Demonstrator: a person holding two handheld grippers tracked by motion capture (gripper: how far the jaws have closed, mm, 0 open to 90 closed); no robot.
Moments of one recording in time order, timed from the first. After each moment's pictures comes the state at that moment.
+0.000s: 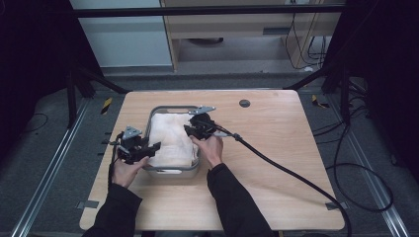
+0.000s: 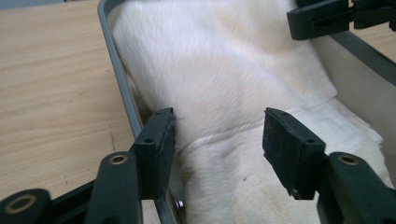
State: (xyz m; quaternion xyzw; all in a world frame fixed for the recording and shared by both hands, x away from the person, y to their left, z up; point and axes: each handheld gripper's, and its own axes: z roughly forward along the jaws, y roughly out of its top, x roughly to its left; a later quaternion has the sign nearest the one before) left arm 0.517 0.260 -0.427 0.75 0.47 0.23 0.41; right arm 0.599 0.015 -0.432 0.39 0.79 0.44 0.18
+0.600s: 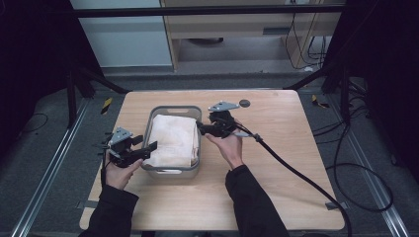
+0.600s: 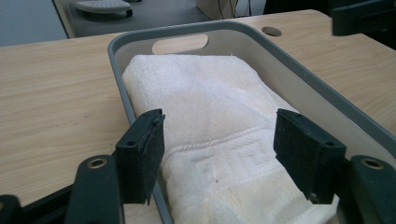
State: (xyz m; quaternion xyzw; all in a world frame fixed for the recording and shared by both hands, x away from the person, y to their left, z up) left arm 0.491 0.271 -0.408 0.73 0.46 0.23 0.46; right arm 0.575 -0.048 -0.395 0.38 0.77 0.47 0.21
